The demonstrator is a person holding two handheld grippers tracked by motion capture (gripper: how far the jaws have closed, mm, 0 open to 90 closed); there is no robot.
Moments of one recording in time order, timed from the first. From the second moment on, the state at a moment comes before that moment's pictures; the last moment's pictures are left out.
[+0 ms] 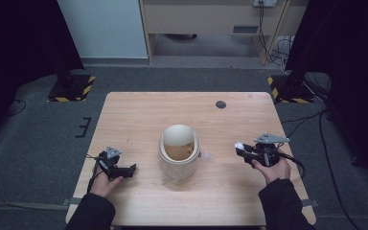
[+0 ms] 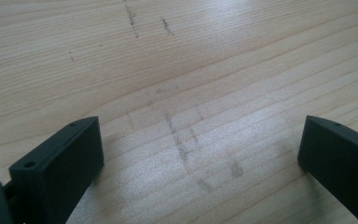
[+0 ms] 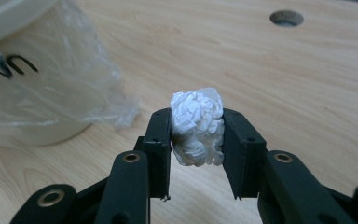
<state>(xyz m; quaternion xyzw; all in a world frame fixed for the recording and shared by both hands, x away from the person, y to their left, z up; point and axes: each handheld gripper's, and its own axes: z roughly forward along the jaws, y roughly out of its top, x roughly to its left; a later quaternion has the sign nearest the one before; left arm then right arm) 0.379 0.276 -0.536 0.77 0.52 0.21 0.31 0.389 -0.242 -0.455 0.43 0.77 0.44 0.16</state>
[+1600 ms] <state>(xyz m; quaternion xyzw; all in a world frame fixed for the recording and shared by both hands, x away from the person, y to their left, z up) 0.380 0.276 -0.536 0.77 0.51 0.21 0.31 0.357 -0.193 -0.373 0.31 0.74 0.58 0.15</state>
